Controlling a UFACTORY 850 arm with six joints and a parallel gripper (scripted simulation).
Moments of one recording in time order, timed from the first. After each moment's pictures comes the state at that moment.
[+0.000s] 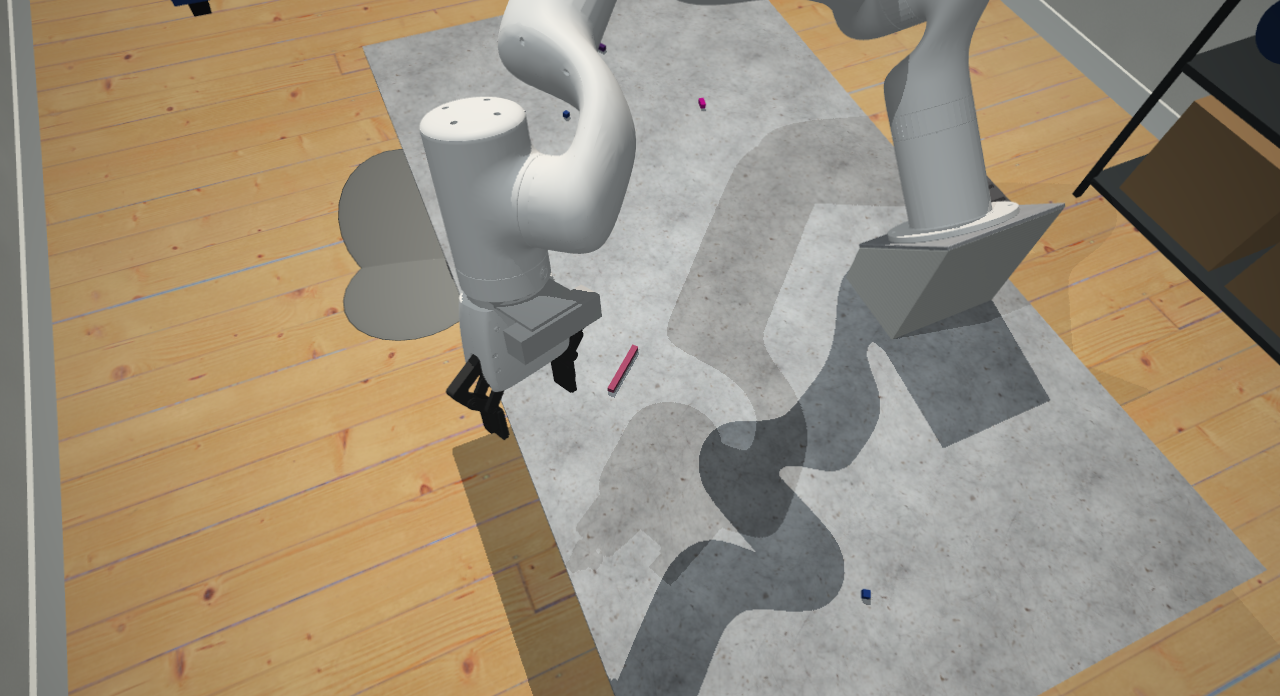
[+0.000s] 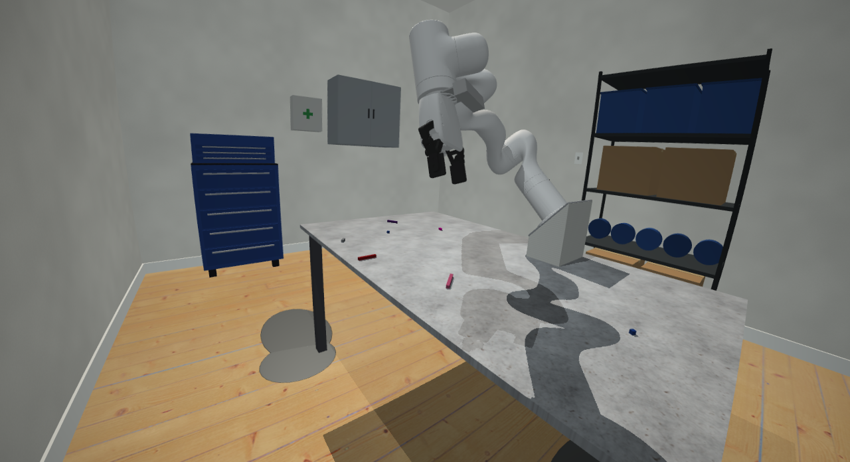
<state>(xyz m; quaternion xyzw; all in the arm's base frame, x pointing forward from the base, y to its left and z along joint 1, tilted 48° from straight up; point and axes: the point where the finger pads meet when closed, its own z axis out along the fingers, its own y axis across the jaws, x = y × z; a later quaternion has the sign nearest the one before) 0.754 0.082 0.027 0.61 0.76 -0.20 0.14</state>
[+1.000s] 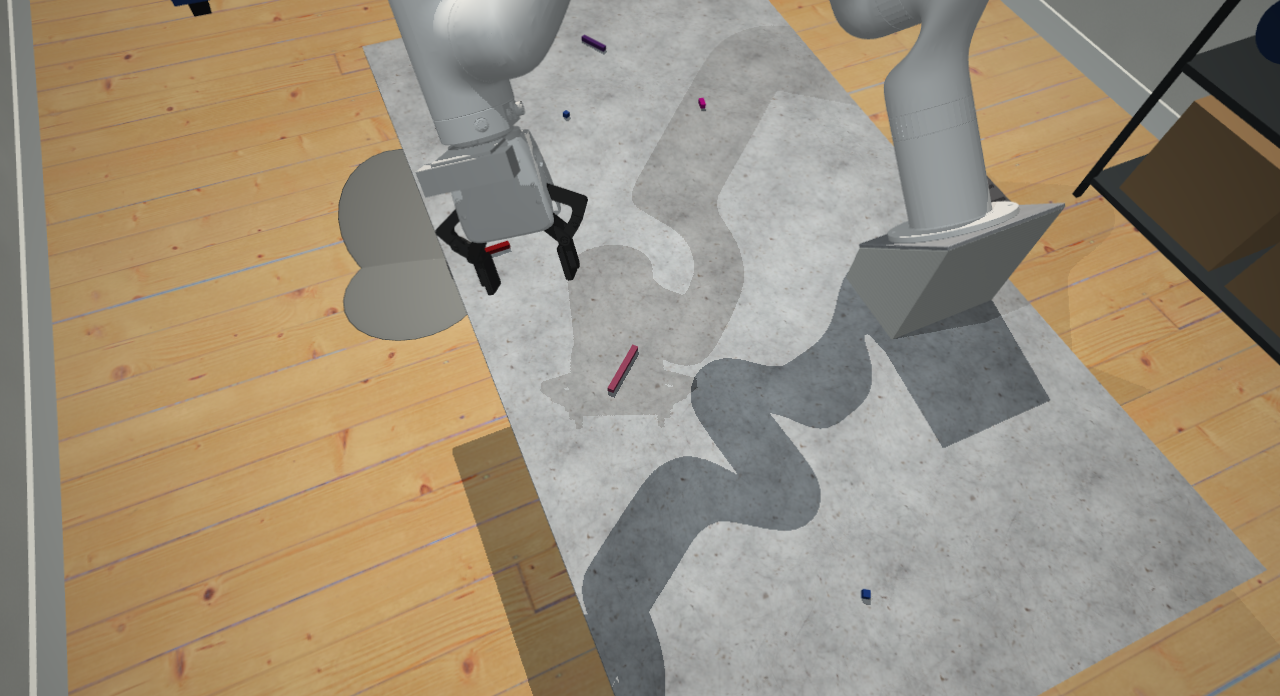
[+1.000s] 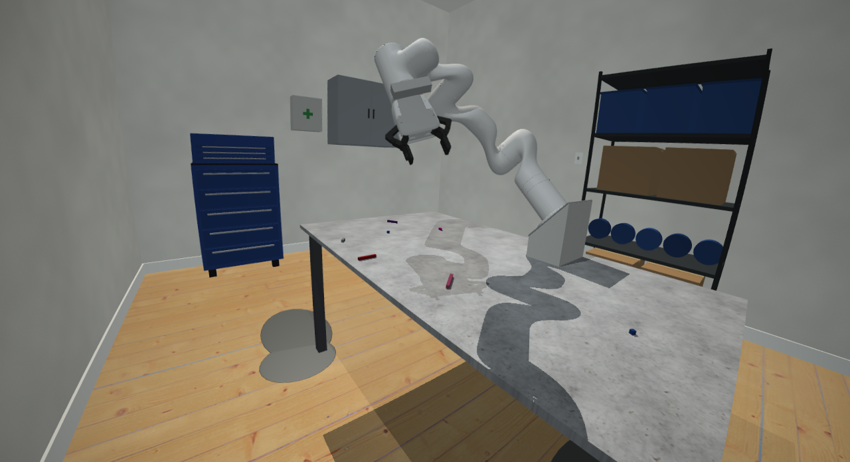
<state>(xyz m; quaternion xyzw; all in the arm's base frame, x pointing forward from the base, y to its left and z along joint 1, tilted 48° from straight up) 0.696 0.036 0.149 0.89 0.43 -0.09 0.08</state>
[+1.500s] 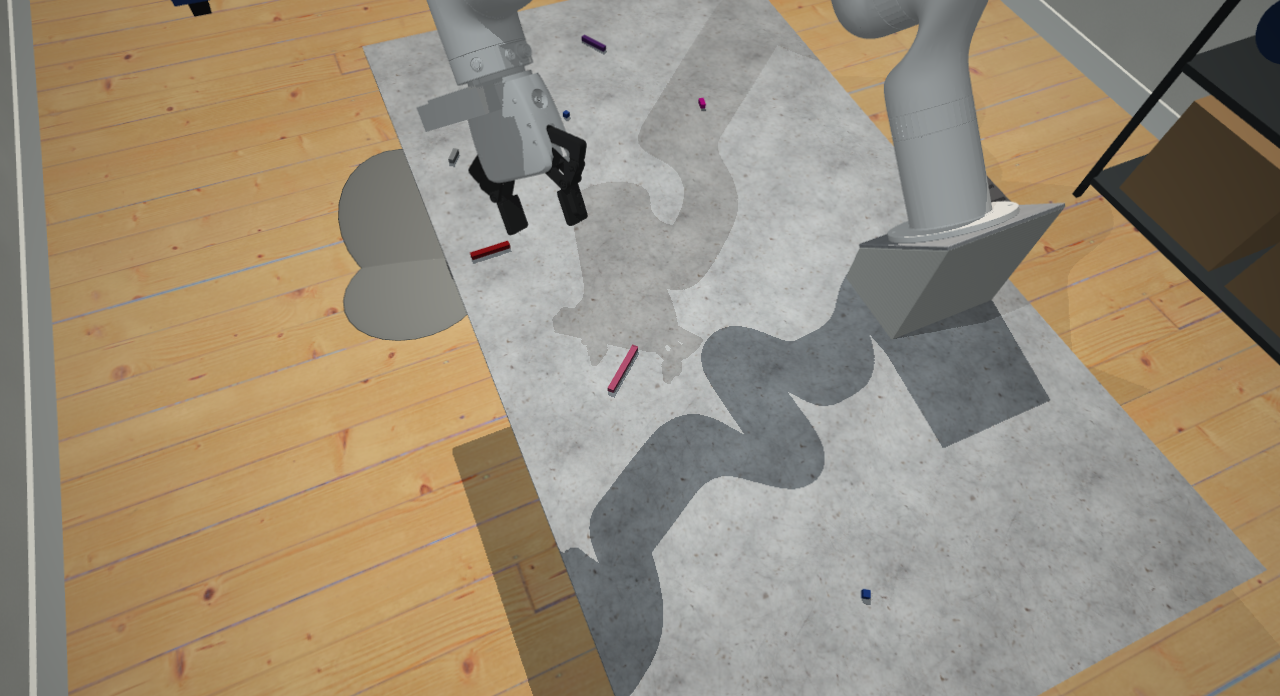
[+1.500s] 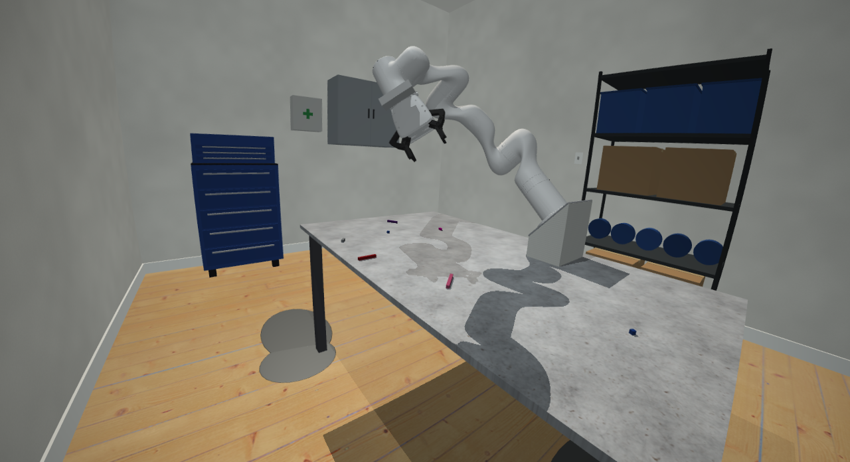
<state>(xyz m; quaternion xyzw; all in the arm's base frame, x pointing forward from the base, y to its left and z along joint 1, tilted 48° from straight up) 0.653 0.016 0.202 0.97 0.23 -0.04 0.04</state>
